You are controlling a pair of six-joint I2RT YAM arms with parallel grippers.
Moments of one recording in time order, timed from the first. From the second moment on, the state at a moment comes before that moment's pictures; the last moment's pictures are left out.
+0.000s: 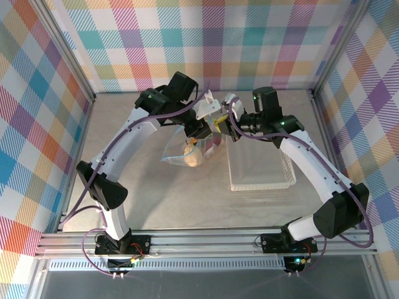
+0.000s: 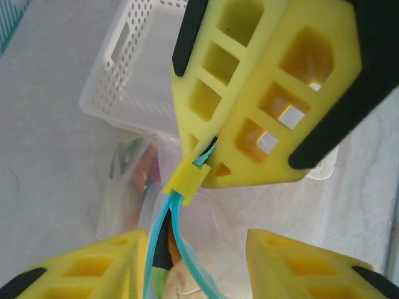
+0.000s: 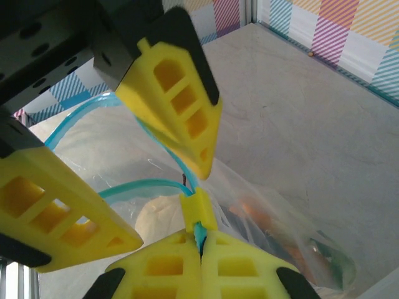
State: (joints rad) left arm -0.65 1.82 2.11 -1.23 0.32 0.51; right arm 0.45 1.43 1.39 -0.56 -0.66 -0.24
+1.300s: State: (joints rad) left arm -0.56 1.80 2.10 -1.26 0.47 0.50; right arm 0.31 1.34 1.25 -0.45 -0.77 -0.24
